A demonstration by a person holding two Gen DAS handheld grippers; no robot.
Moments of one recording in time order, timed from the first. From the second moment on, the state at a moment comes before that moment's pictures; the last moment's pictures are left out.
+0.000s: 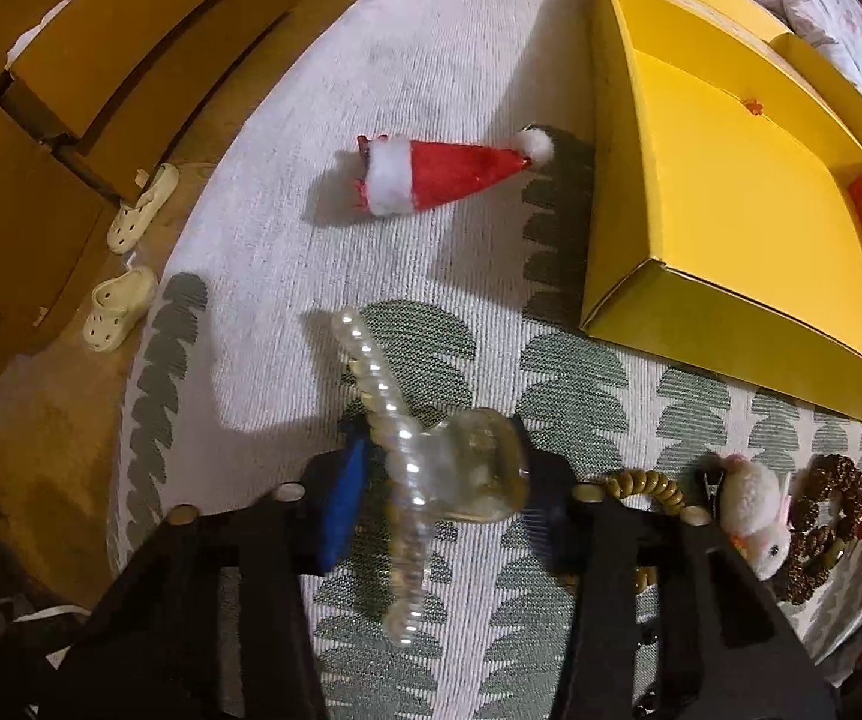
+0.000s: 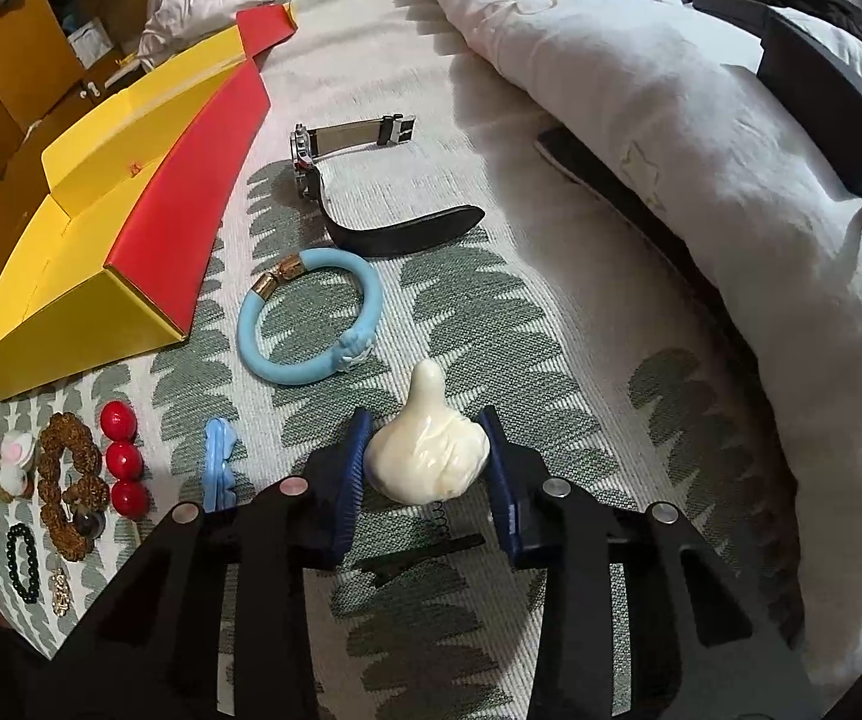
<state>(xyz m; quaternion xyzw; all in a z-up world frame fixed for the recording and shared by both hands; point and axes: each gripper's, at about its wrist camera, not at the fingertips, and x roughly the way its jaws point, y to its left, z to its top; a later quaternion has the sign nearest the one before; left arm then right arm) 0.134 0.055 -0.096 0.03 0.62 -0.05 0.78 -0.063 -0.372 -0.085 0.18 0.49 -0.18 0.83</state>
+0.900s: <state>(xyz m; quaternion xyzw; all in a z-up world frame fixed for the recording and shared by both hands) 0.112 0.075 -0.055 -0.03 0.59 -0.10 0.80 -0.088 -0.370 -0.059 0.20 0.45 -0.18 0.85</state>
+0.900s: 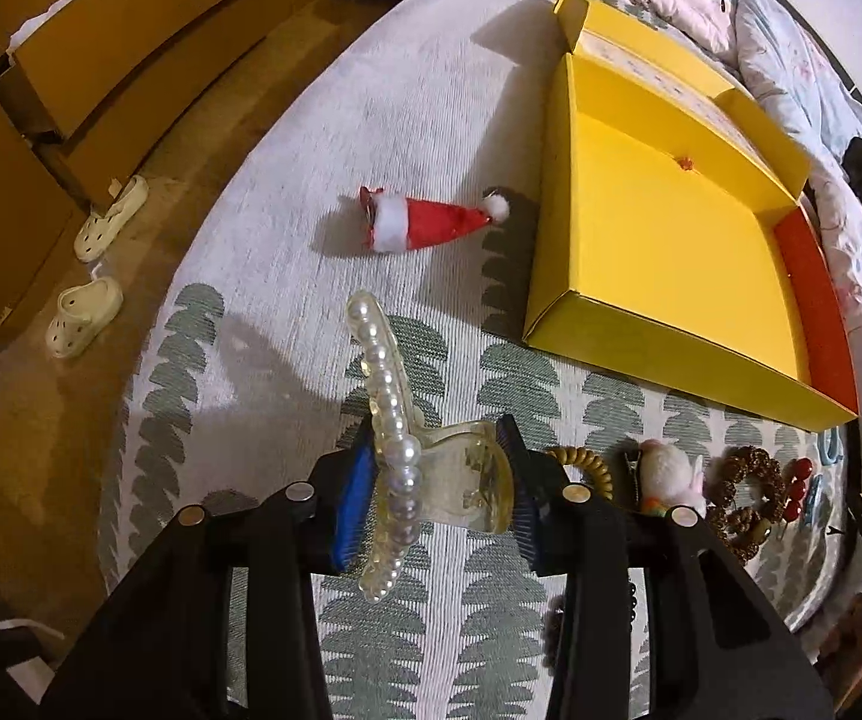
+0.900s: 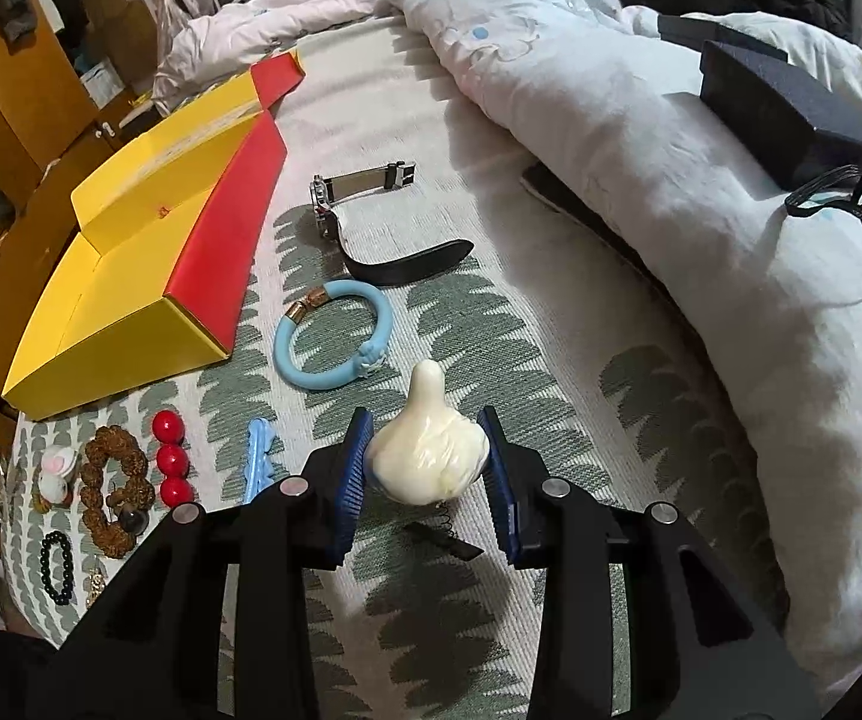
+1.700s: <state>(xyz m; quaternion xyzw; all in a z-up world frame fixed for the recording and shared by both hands) 0.120 0.016 0.035 -0.02 0.52 -0.18 0.83 -0.020 -0.296 0.052 0.16 0.37 -0.06 0.91</state>
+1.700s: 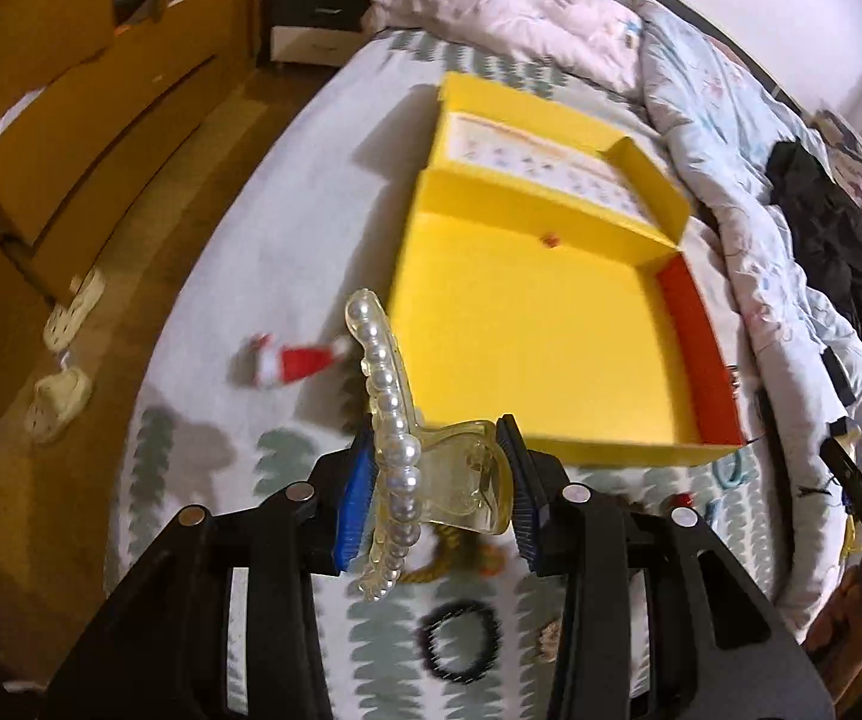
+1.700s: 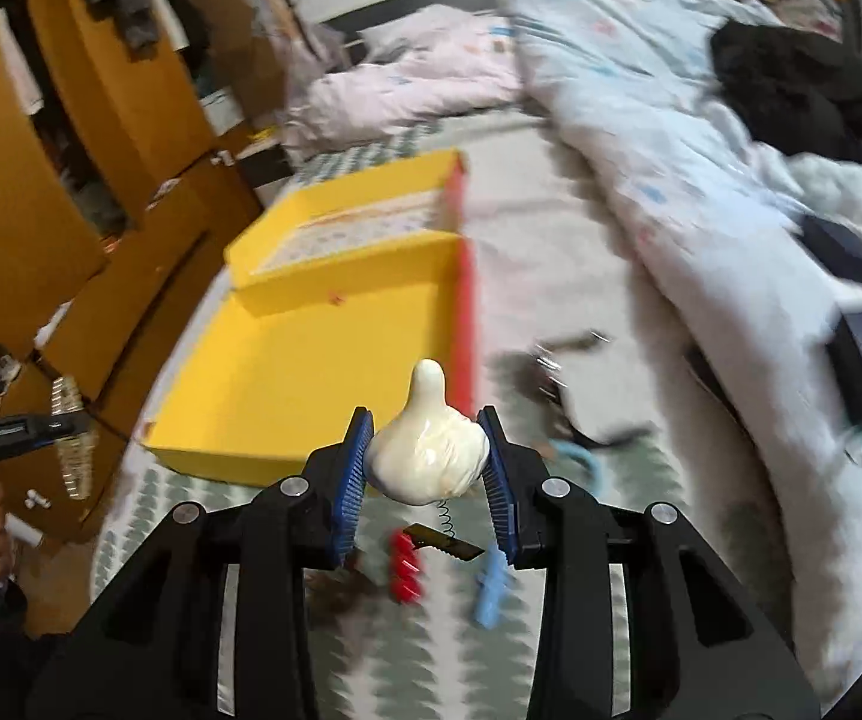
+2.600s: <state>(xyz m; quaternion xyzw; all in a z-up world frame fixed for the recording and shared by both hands) 0.274 -0.121 -0.065 0.02 0.60 -0.18 0.78 0.239 -0.268 -0.054 0.15 0.51 0.03 0.85</state>
